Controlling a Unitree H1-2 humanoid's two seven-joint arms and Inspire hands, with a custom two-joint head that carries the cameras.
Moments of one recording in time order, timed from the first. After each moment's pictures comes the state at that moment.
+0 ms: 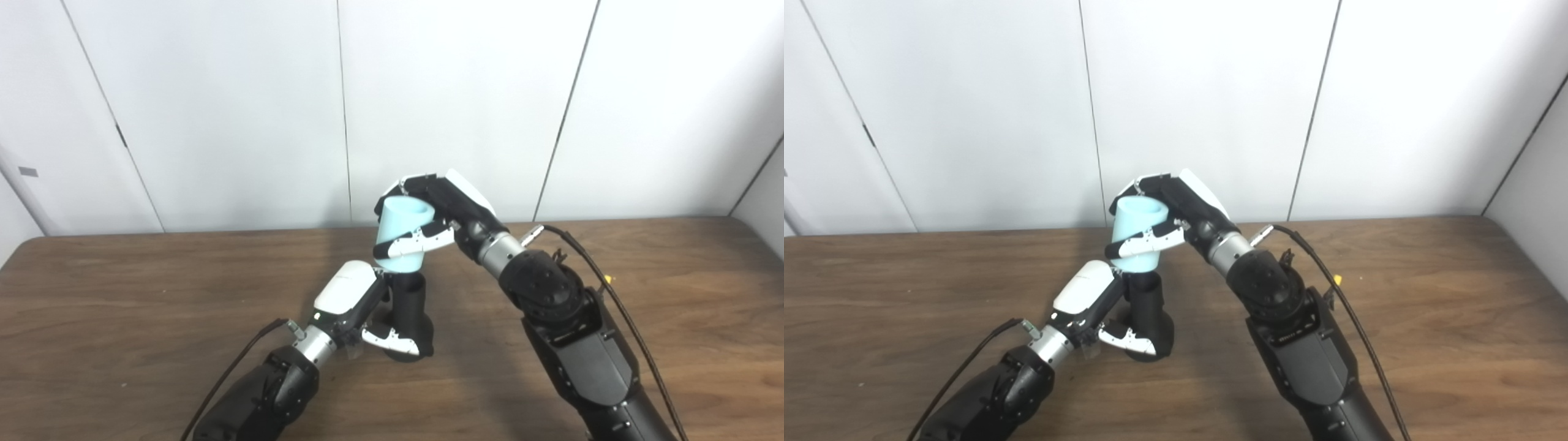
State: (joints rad) left arm -0.61 0.17 -0.59 0.72 0.65 -0.48 0.30; right arm -0.61 -0.19 0.22 -0.05 -0.15 0.37 0.22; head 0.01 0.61
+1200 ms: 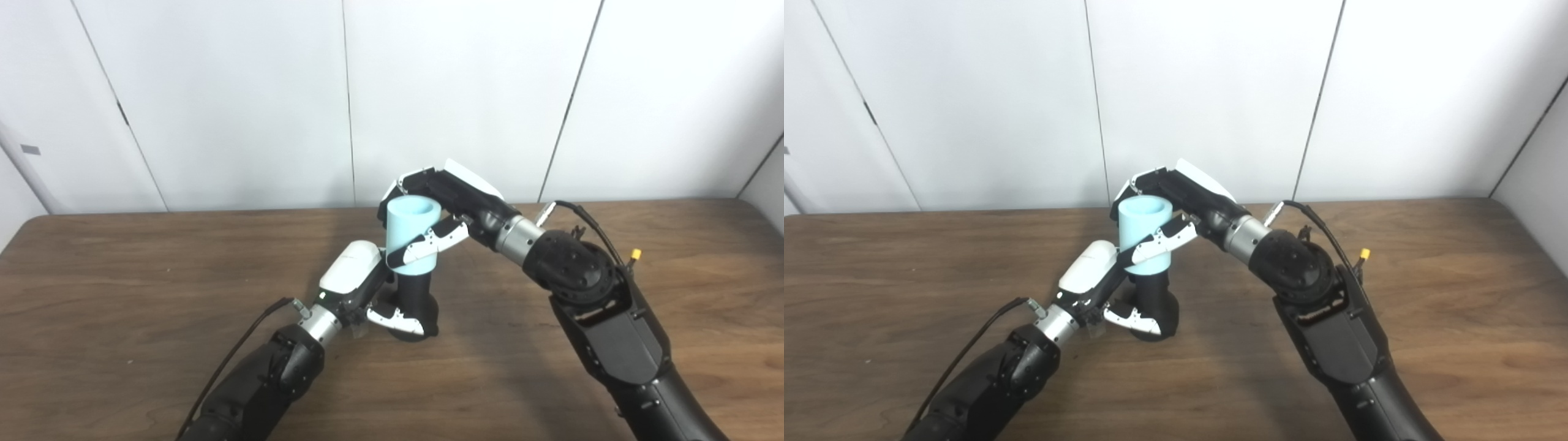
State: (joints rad) left arm -0.61 0.17 -0.58 0.71 0.65 -0.48 0.29; right arm -0.61 -0.27 0.23 -0.09 -0.15 0.29 0.40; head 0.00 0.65
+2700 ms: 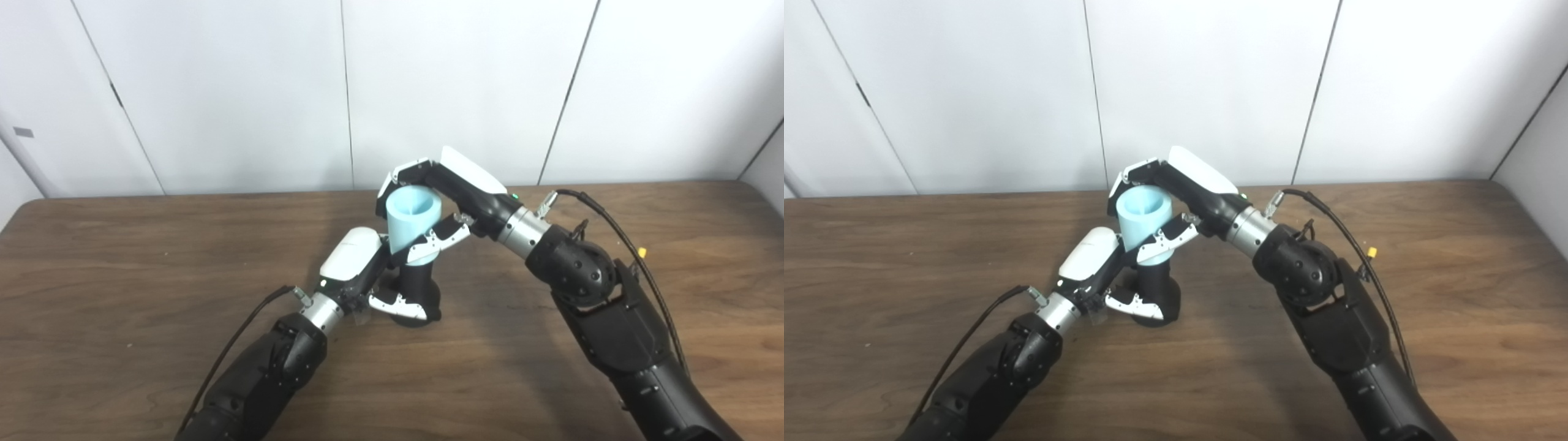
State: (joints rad) left arm -0.56 0.17 -0.56 0.62 0.65 -0.42 0.26; right arm -0.58 -0.27 0.23 0.02 -0.31 -0.15 0.34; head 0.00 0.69
